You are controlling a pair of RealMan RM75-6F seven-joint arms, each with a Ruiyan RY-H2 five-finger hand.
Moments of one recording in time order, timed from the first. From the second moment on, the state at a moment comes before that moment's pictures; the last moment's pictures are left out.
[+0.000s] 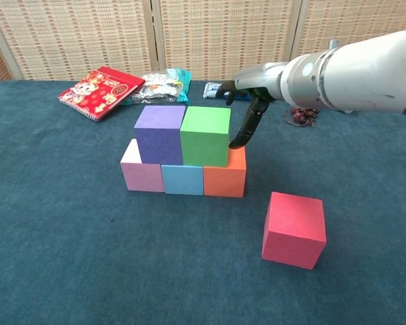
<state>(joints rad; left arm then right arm) -0.22 -1.21 -0.03 -1.43 1.53 1.39 -0.24 1.21 -1.46 0.21 -1.73 -0.21 1.01 -0.71</state>
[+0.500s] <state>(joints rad) -0.23 -1.20 -0.04 -1.43 1.52 1.39 -0.23 1.09 -1.28 0.16 -1.95 -0.41 1.06 -0.64</state>
